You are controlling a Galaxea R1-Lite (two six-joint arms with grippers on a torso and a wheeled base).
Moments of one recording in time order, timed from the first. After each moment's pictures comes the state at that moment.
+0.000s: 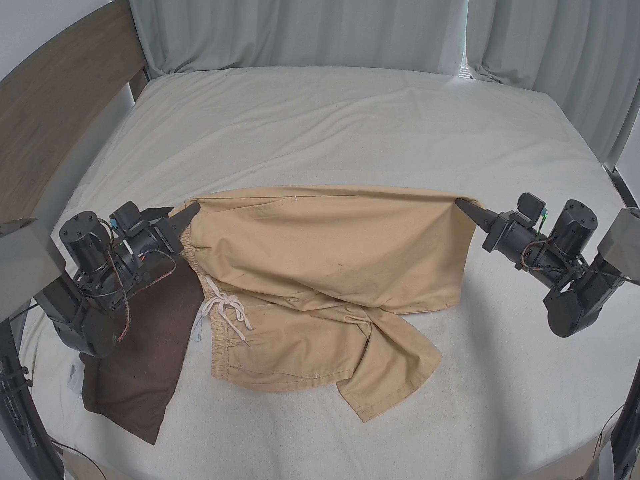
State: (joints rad) left arm -0.07 2.09 -0.71 -1.55 -0.46 -0.50; right arm 0.13 2.11 -0.77 -1.54 0.58 0.41
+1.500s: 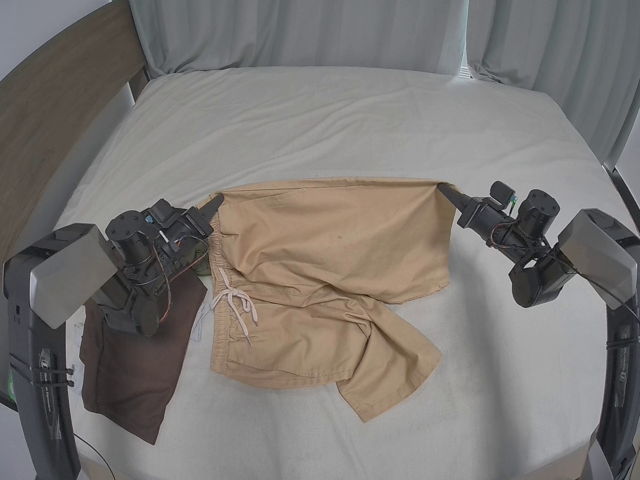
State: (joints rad) left arm -0.12 2.39 -1.09 -1.55 -0.38 -0.69; right arm 0.11 2.40 -1.25 -1.43 0.57 0.49
